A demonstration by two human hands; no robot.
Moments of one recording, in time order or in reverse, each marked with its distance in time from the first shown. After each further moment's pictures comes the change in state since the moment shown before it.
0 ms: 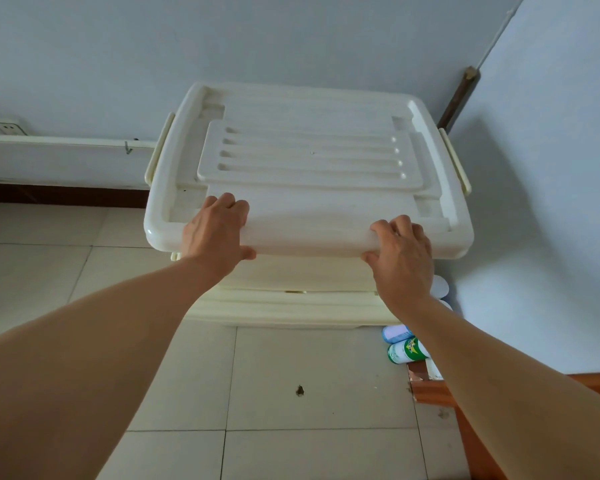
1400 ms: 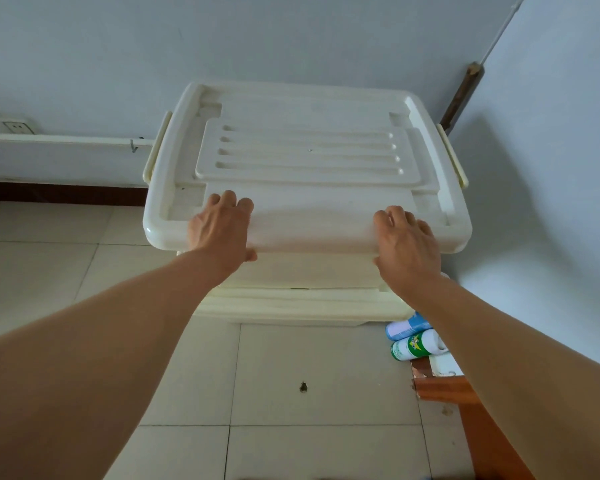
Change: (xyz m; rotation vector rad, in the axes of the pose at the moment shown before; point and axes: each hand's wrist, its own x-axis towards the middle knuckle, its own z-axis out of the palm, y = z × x) left_hand -0.007 0.006 -0.004 0.224 -0.073 -0.018; right_hand 0.009 0.007 -0.004 -0.293 -0.117 -0.199
